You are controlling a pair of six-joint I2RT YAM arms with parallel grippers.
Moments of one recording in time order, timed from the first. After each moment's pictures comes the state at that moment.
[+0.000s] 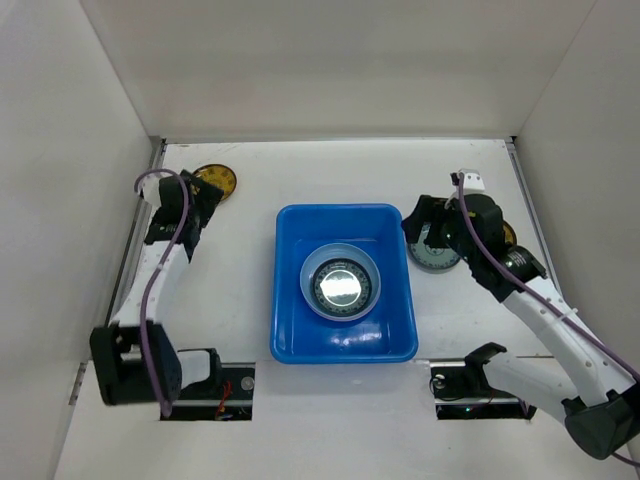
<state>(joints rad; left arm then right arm) 0.00 1.19 0.94 -0.29 -0.17 -0.91 0.47 0.95 0.95 -0.46 0.16 0.43</state>
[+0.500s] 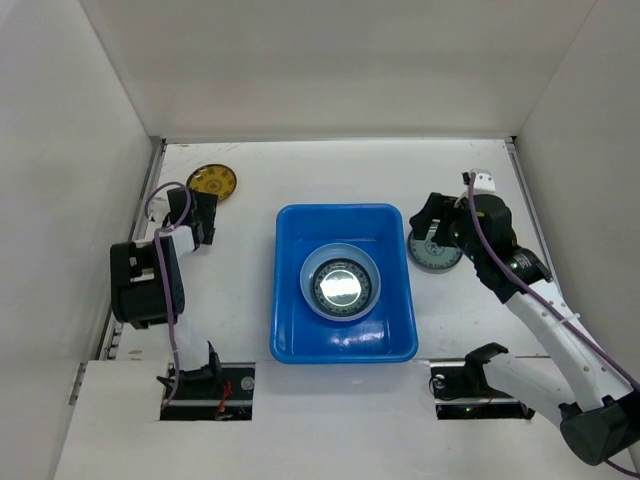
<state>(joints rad) 0.15 1.67 0.83 0.13 -0.05 -1.25 0.40 0.92 0.92 -0.43 0.14 0.43</state>
